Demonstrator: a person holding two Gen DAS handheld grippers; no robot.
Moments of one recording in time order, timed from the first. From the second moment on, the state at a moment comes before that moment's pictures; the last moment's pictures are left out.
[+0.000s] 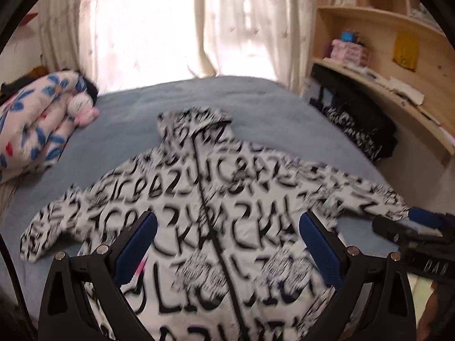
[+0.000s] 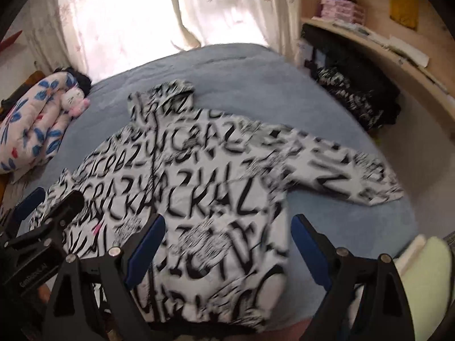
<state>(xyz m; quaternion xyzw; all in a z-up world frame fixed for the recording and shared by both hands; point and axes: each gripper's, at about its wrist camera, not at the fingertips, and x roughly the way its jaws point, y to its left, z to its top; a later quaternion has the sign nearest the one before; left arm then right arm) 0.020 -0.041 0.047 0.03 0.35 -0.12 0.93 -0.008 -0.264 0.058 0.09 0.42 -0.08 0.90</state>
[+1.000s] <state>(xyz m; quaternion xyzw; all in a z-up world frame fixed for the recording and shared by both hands) 0.200 -0.326 -0.058 0.05 0.48 -0.21 0.85 0.025 -0.676 -0.103 0.32 0.57 -0.31 0.69</state>
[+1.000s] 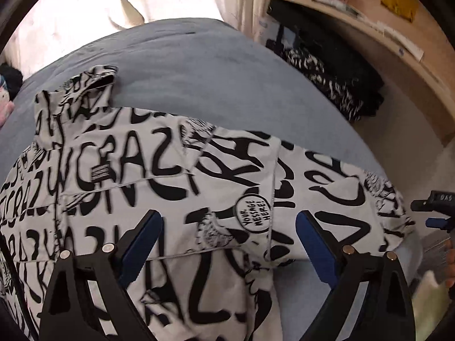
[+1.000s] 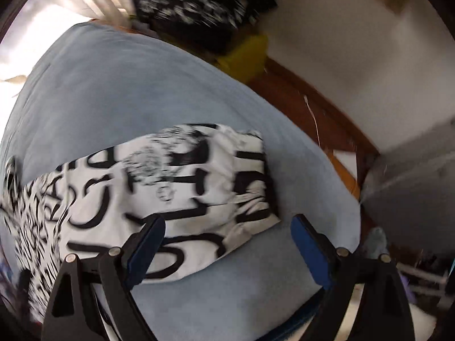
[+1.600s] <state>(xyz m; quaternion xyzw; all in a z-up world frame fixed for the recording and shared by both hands) 0.185 -0.310 -0.101 0.08 0.50 -0.20 0.84 0.027 -0.665 -0.107 0.31 0.55 -0.31 0.71</state>
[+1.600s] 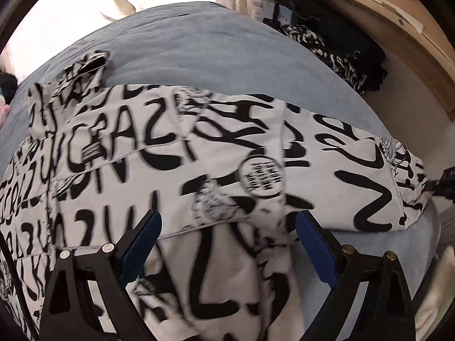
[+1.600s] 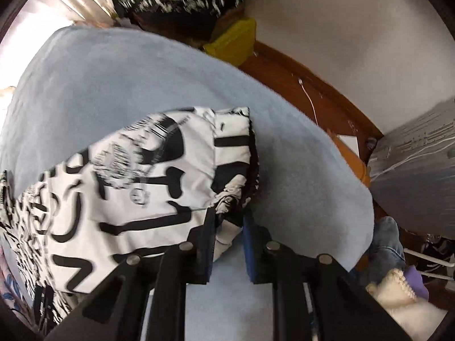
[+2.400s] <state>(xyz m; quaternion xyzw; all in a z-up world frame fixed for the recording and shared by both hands) 0.180 -0.033 -0.104 -0.08 0.51 -0.08 0.85 0.147 -0.256 0.003 0.09 0.47 0.11 0.87</state>
